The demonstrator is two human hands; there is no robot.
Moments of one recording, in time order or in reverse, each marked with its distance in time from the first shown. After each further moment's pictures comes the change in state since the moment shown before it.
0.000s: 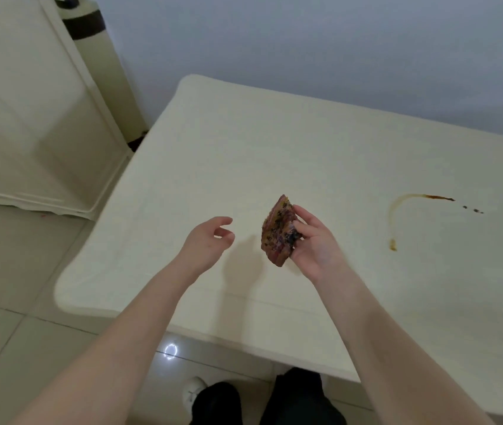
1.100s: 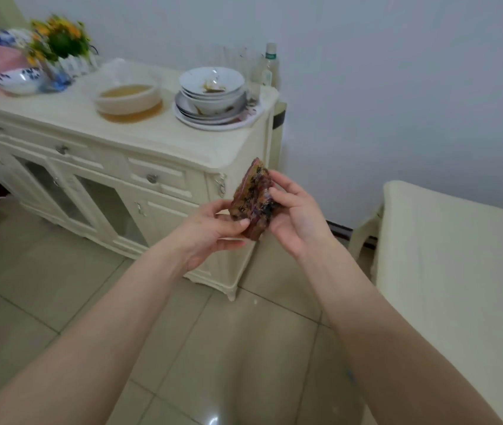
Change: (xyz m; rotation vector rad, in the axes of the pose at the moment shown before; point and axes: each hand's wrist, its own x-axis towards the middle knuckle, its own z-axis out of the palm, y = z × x) left_hand 0.099 -0.063 -0.660 -0.540 0.008 0.068; right_hand 0.135 0.249 0.680 -0.028 -0.491 -0.060
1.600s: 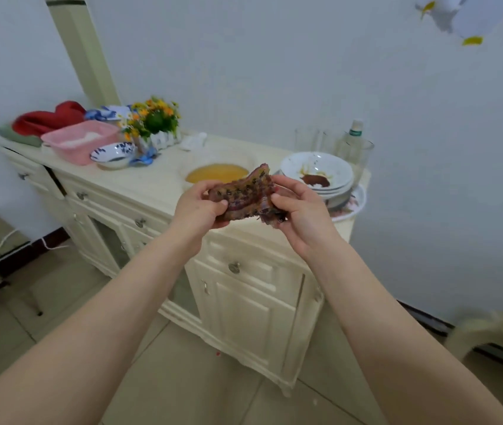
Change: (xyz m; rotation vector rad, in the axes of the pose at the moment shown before) left_hand 0.120 0.160 -0.243 0.111 0.480 0.342; right_hand 0.228 0.054 0.198 -0.311 -0.111 -0.154
